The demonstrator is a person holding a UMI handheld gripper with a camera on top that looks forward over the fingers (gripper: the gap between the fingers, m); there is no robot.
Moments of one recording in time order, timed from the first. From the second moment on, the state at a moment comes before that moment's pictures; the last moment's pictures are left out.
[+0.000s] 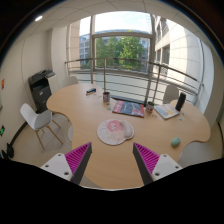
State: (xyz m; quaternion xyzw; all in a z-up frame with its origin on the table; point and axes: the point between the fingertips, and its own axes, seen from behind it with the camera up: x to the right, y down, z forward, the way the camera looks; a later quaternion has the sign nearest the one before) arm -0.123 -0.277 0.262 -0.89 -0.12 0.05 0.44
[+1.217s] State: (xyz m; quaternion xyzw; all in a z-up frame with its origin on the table) arm 0.266 0.010 -0.013 -0.91 0.04 0.00 0.42
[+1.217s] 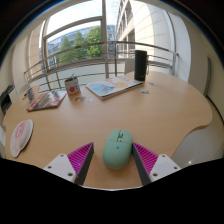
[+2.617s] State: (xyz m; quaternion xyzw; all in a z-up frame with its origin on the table) arm -0.112 0.024 0.175 -0.85 -0.02 0.02 0.53
